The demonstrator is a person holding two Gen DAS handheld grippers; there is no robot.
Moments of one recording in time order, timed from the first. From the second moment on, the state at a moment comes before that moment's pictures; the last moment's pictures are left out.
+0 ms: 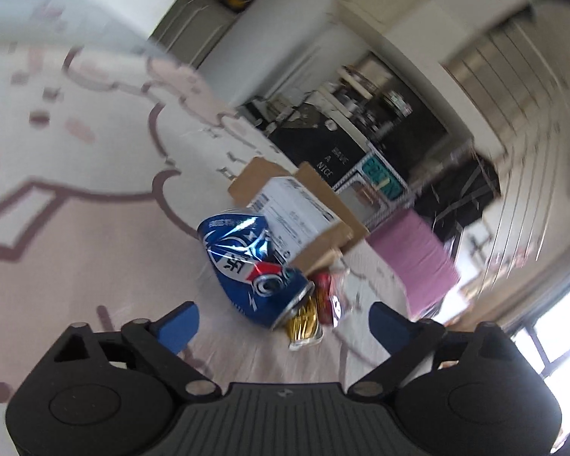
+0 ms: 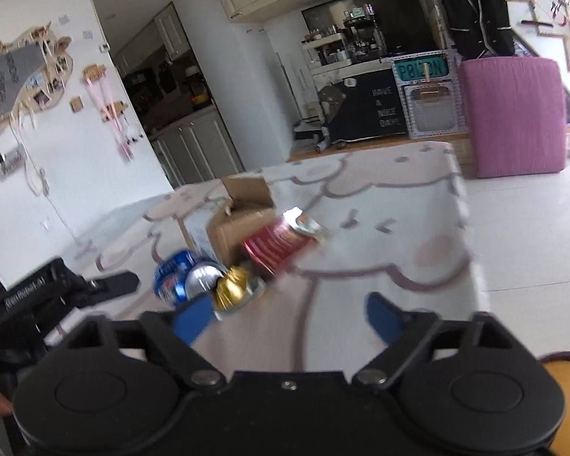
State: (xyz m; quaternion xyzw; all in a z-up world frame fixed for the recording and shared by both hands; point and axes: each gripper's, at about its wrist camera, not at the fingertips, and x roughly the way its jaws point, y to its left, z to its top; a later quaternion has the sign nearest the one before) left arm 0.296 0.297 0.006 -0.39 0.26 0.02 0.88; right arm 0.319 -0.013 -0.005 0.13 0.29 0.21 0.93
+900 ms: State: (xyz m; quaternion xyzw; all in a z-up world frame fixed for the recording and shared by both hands) left arm 0.360 0.324 -0.032 -0.39 0.27 0.03 0.88; right arm 0.391 0.070 -0.037 0.09 0.31 0.31 0.89
